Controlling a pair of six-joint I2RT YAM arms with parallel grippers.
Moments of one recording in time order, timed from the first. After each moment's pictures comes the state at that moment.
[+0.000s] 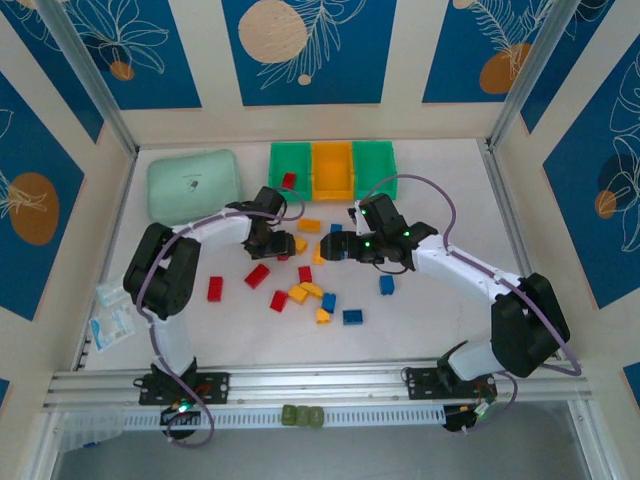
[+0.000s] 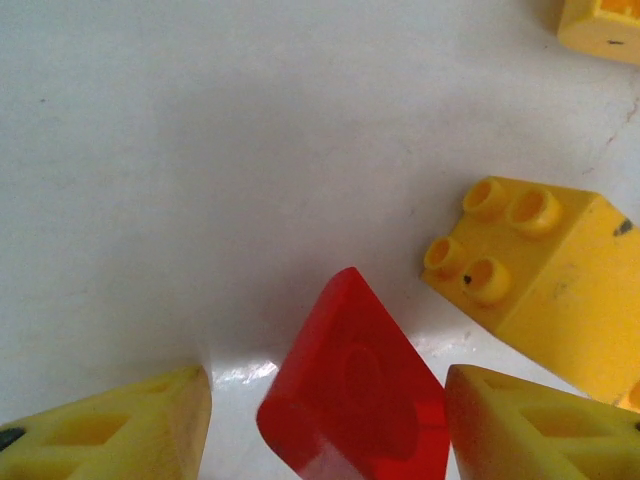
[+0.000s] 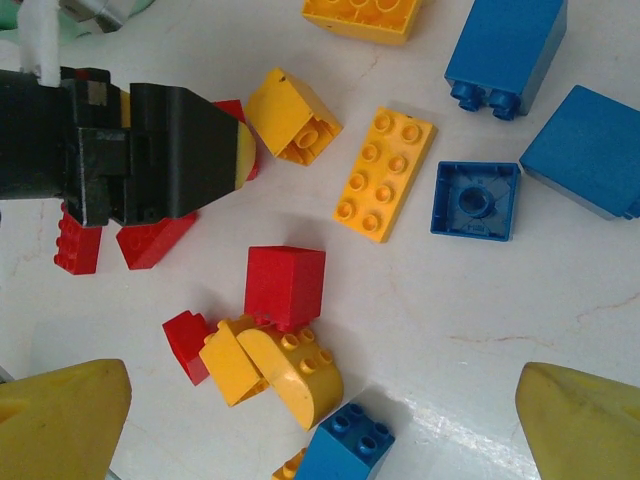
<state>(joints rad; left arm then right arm) -0.49 1.89 1.23 -0.62 0.11 -0.50 0.58 1.42 0.97 -0.46 -0.28 0.55</state>
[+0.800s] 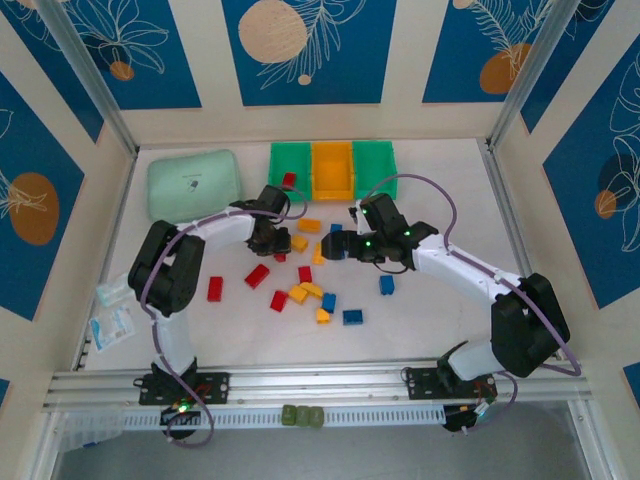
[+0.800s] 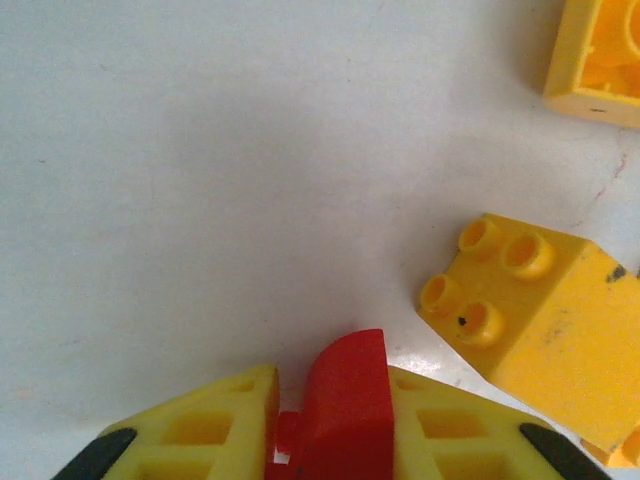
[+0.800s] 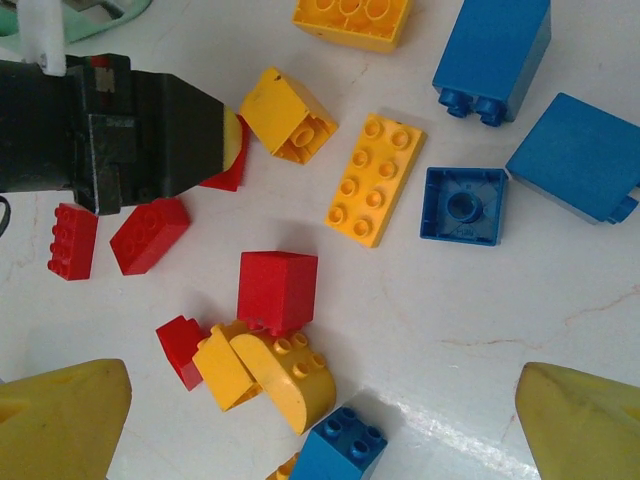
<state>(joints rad) -0.50 1.90 1.26 -0.60 0.07 -0.52 0.57 1.42 0.97 -0.46 -0.28 0.55</state>
